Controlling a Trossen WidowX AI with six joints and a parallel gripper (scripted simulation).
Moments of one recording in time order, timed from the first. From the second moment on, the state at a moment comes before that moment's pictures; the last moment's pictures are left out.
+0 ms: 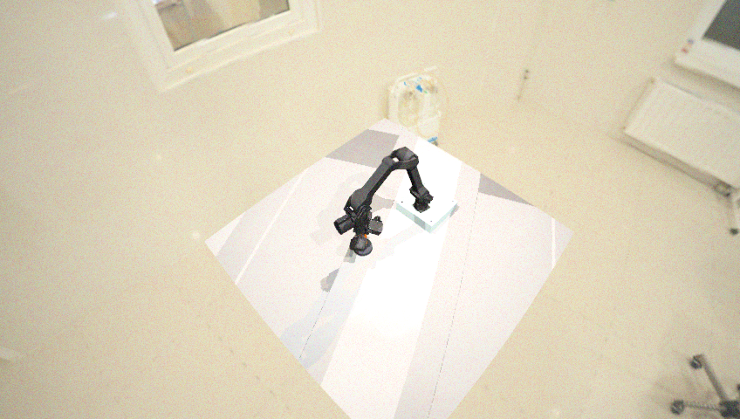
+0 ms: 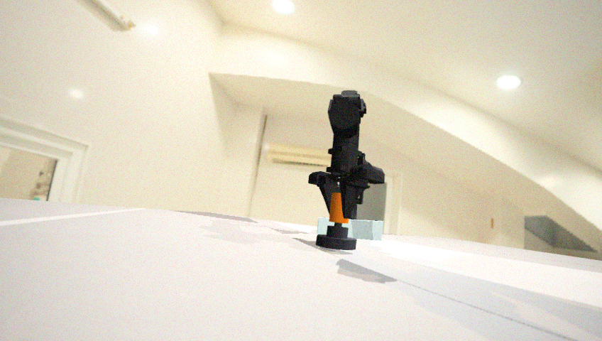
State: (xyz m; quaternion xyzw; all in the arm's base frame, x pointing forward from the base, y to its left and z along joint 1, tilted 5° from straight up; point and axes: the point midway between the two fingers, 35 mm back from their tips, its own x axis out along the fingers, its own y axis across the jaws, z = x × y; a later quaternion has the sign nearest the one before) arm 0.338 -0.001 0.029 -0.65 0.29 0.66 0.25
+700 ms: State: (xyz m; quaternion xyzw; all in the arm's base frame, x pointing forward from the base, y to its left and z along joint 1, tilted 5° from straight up) arm 0.337 -0.001 0.021 -0.66 0.27 0.67 0.23
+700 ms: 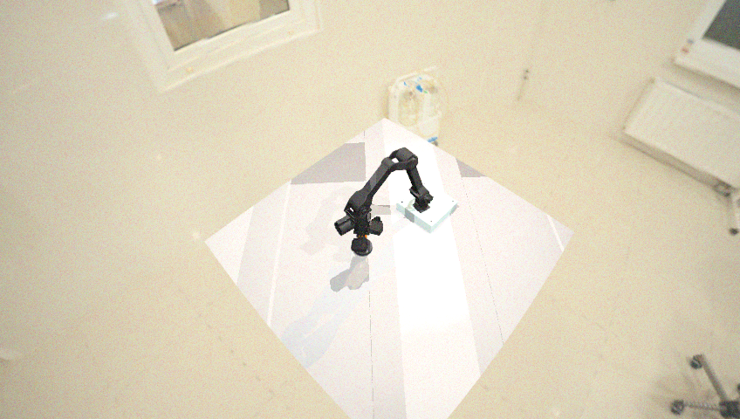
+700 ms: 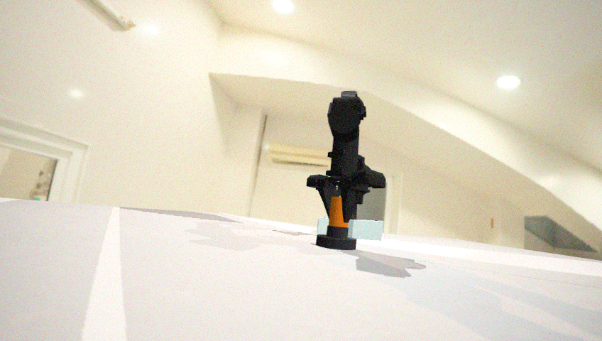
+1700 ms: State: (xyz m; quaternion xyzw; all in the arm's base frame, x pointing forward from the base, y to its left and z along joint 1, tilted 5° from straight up) arm 0.341 0.002 0.074 -0.65 0.27 0.67 0.22
